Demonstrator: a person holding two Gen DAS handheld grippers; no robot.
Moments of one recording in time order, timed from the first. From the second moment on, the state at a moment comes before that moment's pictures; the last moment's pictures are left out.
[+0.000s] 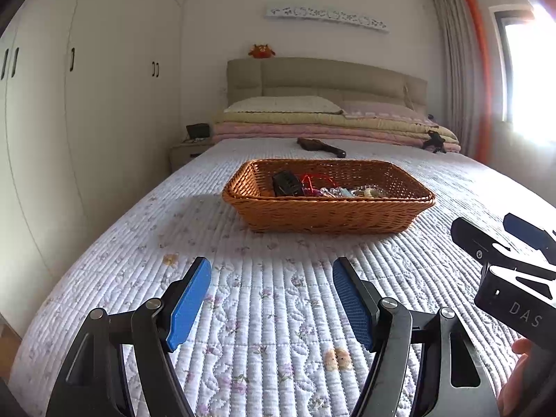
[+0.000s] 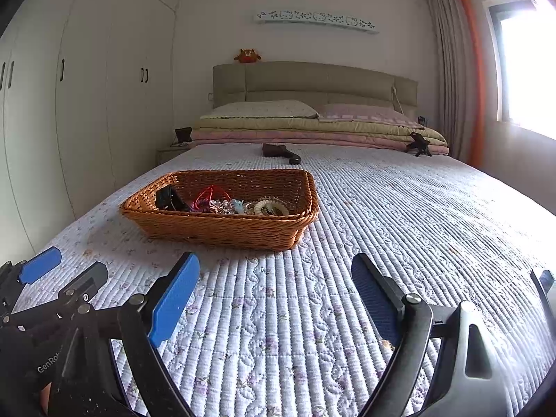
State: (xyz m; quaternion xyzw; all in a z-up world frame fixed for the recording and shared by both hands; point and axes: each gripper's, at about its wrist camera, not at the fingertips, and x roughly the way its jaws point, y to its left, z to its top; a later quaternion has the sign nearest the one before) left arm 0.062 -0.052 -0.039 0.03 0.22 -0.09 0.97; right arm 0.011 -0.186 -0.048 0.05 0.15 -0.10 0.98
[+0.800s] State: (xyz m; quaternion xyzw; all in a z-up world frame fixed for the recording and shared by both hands) left arm 0.062 -0.052 -0.040 0.03 0.22 -0.09 0.97; right arm 0.012 -0.187 -0.049 0.04 0.15 -0.10 0.98
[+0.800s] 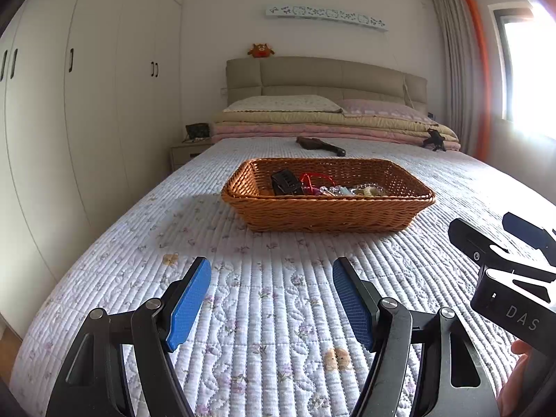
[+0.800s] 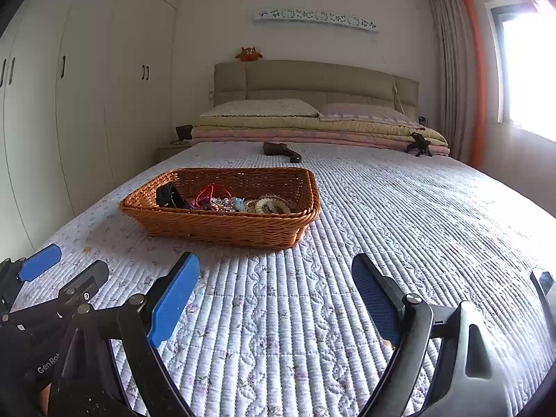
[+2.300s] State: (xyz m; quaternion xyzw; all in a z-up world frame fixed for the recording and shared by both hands) left arm 0.058 -0.056 -0.038 0.04 0.21 -0.08 0.97; right arm 0.006 -0.191 -0.046 0.05 0.14 -0.10 0.98
